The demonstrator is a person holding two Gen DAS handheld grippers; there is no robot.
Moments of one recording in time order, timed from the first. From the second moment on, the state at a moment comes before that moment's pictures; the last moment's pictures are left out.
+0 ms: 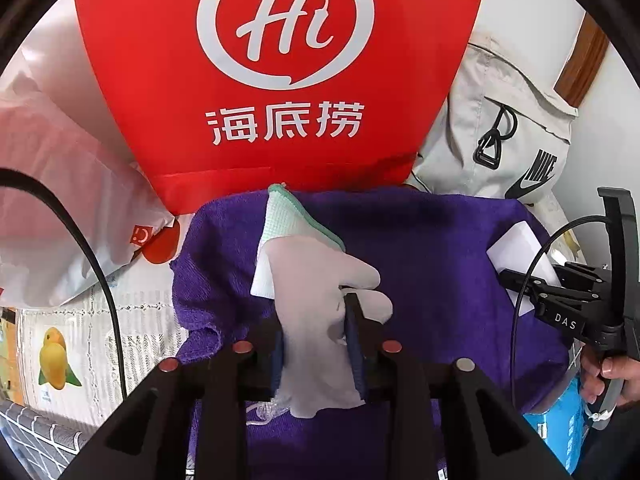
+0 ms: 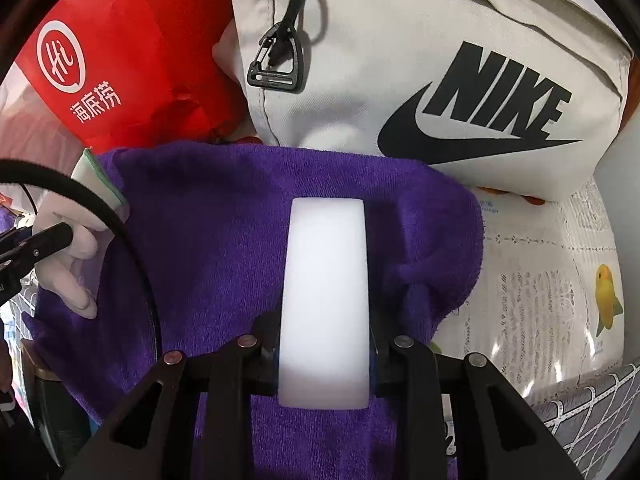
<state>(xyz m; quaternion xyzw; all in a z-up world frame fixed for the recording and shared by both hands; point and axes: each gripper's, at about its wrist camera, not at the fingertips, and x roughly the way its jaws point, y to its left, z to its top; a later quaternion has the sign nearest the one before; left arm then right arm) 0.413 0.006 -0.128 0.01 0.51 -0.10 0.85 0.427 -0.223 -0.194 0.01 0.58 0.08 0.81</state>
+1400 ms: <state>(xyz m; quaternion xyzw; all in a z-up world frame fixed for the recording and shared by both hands) 0.208 0.058 -0.019 -0.10 0.30 -0.12 0.94 0.170 -0.182 -0.054 0.03 0.34 0.18 0.92</state>
